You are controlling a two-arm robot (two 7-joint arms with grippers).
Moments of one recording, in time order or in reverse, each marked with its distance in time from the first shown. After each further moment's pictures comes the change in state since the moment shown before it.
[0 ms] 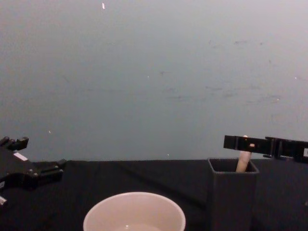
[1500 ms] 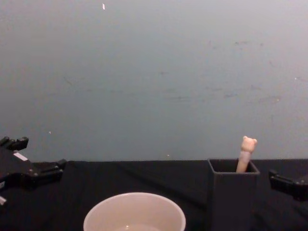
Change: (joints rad) left arm 0.000 0.000 0.000 0.000 0.000 0.000 0.000; right arm -0.085 -0.140 0.034 0.168 -0.498 -0.302 -0.354
